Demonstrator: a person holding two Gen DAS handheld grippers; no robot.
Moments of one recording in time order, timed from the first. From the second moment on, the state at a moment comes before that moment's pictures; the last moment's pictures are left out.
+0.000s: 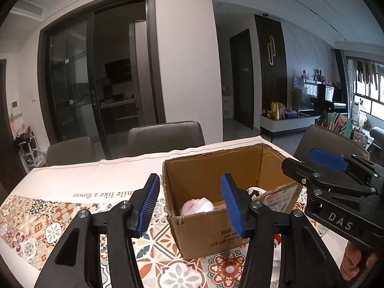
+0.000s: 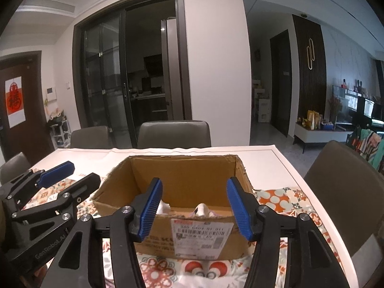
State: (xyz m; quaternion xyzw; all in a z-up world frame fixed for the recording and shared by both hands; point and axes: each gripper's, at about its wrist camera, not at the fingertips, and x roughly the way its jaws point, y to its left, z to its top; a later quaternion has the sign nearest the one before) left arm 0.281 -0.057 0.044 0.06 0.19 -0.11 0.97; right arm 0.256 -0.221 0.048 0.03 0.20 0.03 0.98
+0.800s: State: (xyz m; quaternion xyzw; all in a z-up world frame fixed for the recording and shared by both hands) left arm 0.200 -0.037 0.050 0.05 0.18 -0.10 0.98; right arm 0.171 -0.212 0.054 0.04 0.18 0.03 0.98
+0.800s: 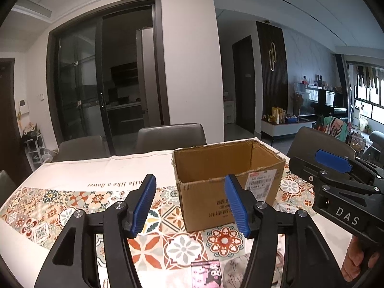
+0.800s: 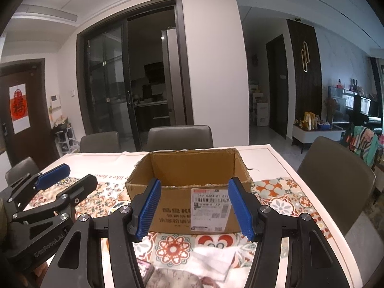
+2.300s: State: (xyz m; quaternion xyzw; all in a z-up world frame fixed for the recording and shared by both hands) left arm 0.154 -0.032 -0.064 0.05 0.31 -0.09 0.94; right arm 0.124 -0.221 -0.041 0.04 0.29 -0.02 0.95
